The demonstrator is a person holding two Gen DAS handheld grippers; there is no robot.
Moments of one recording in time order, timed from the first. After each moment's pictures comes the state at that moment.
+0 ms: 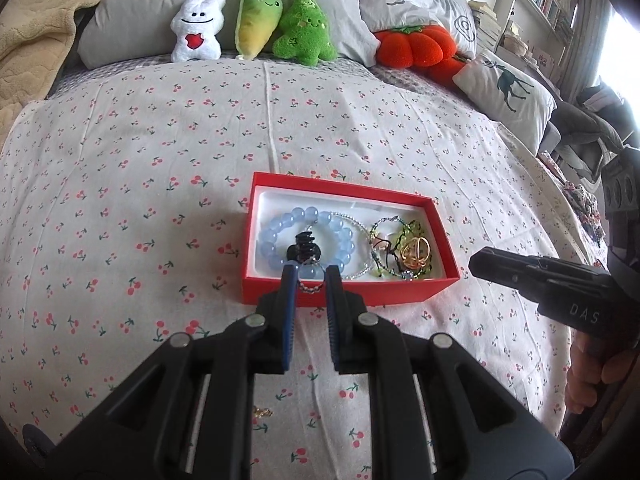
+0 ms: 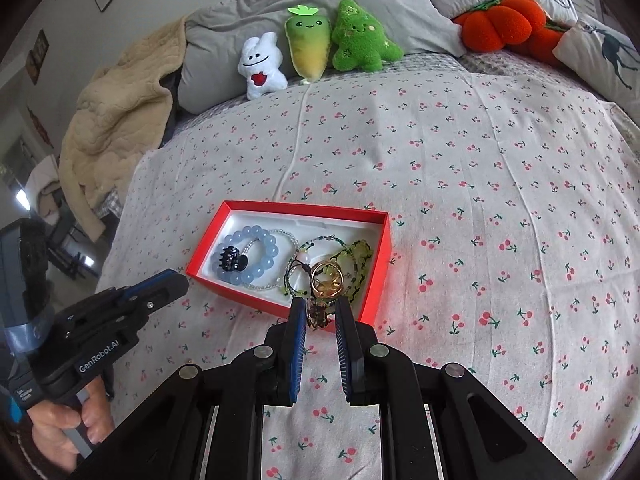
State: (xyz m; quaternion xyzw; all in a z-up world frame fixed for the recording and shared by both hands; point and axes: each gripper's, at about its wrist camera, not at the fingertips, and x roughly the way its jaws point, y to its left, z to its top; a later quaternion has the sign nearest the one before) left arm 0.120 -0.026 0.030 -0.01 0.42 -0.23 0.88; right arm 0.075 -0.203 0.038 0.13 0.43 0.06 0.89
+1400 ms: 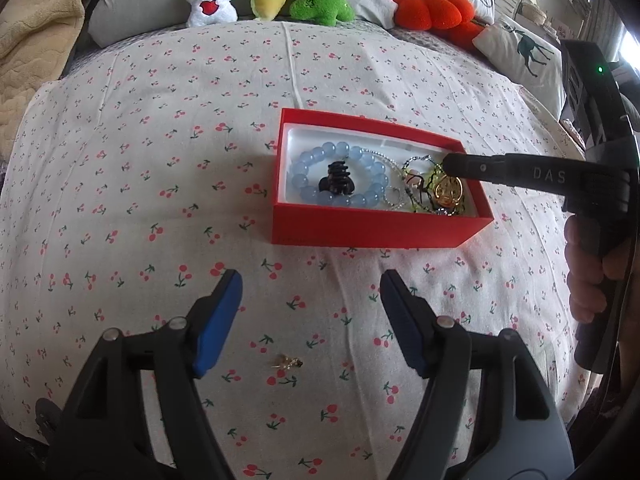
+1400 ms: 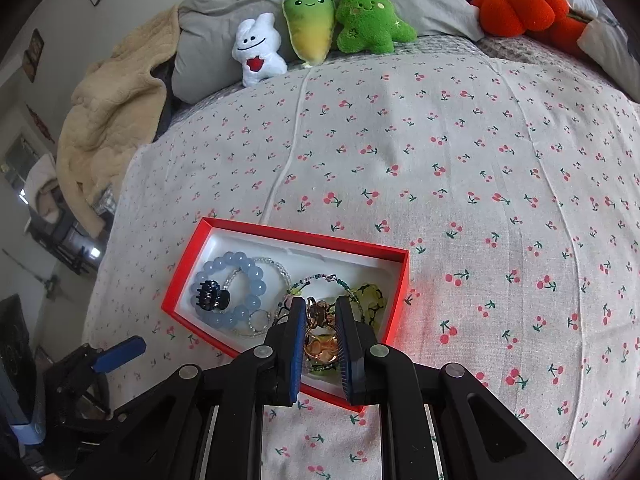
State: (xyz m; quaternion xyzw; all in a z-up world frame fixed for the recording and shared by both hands) left arm 0.102 -0.012 0.007 0.04 0.47 -0.18 0.86; right arm 0.139 -0.205 0.015 0.14 0.46 0.08 0.87
